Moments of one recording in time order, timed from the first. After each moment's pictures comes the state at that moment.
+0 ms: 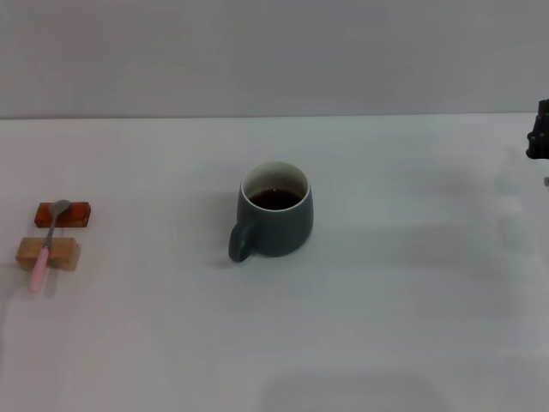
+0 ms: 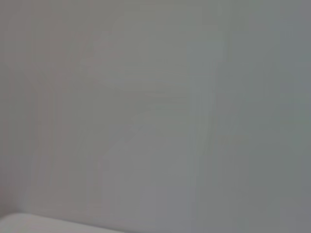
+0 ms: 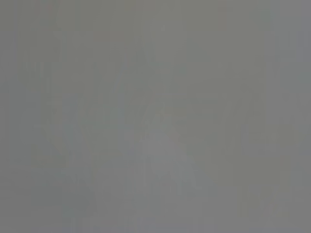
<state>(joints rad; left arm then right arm) 0.21 -2.06 -1.33 -0.99 2.76 0.69 -0.11 0.41 2.07 1.55 0.57 -2.91 -0.51 -0.11</state>
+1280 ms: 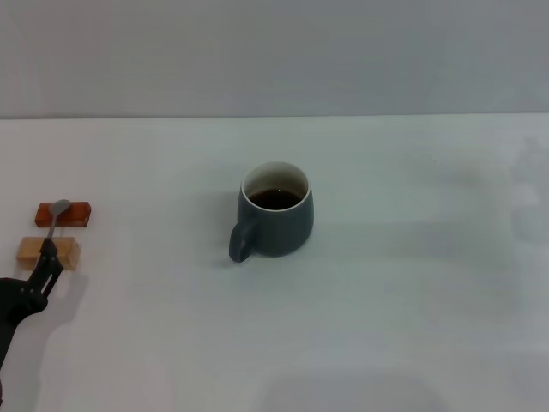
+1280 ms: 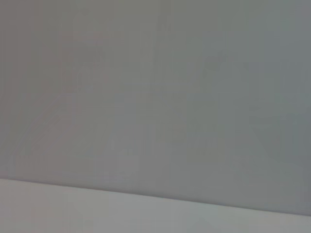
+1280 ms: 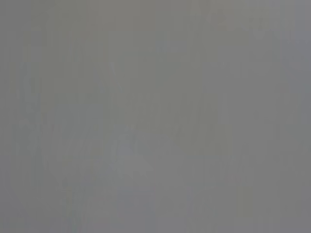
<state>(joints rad) 0.11 -2.07 -1.08 -0.68 2.63 0.94 -0.07 0.46 2.06 1.65 0.49 -2.92 -0.60 -0.11</state>
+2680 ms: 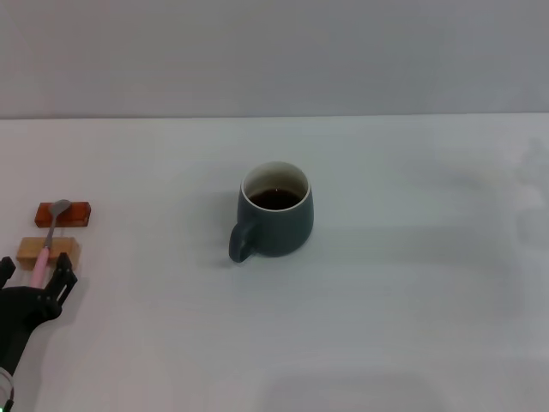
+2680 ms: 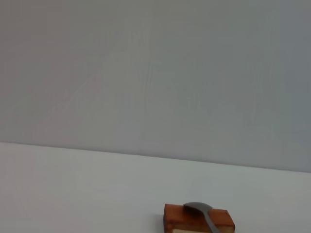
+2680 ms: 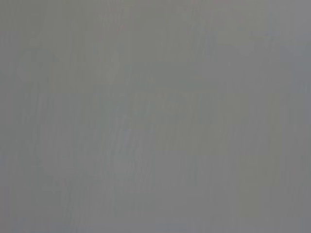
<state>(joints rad) 0.00 -2.07 -1.02 -0.55 2.52 0.90 -0.06 0.41 2.06 1.64 0.55 -2.92 -0.60 -0.12</state>
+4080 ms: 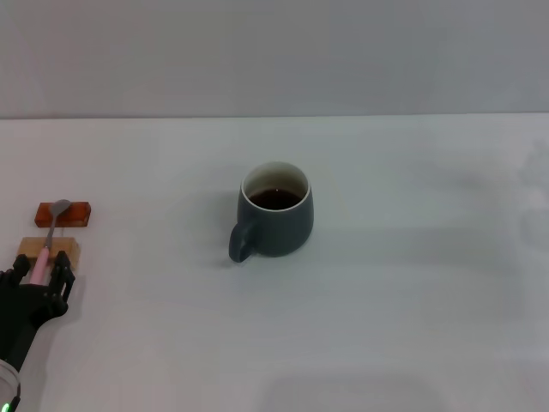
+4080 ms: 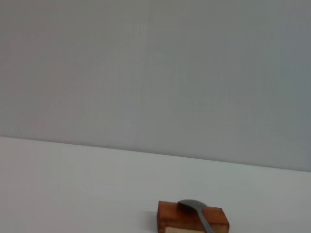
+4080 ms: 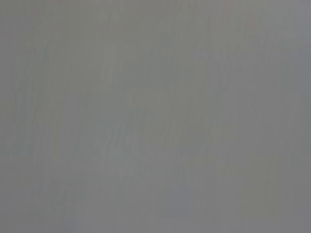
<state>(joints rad) -0.02 -2.07 -1.00 -0.55 2.49 0.88 -0.07 0.41 2.06 1.64 0.55 -2.92 -0.60 -0.12</state>
